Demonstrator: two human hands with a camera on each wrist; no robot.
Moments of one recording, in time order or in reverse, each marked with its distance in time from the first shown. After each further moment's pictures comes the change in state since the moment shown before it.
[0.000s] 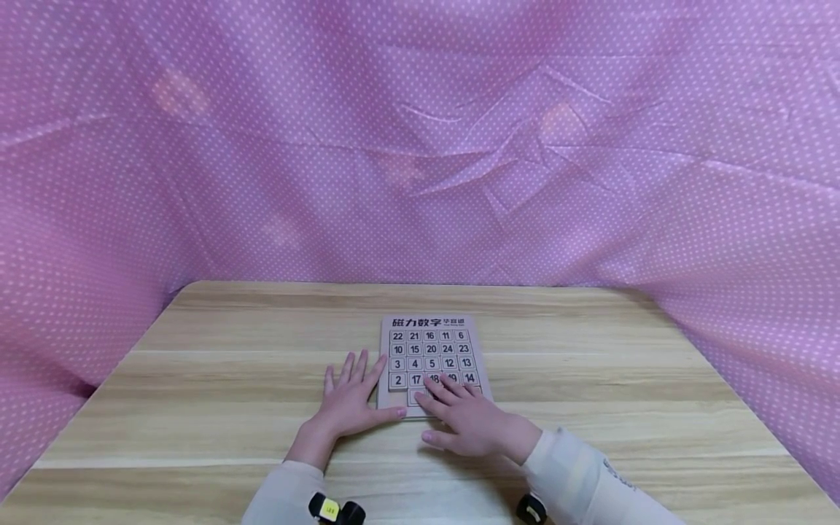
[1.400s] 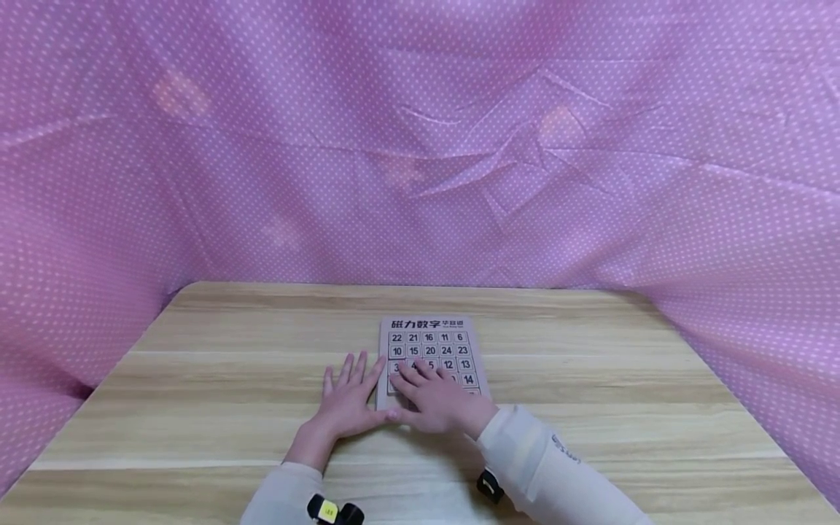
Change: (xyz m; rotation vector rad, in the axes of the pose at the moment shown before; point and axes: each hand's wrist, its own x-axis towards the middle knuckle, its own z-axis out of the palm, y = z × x) left_hand -0.001 0.000 -0.002 0.042 -0.015 0.015; right_hand 0.049 -0.015 -0.010 -0.054 -0.048 0.078
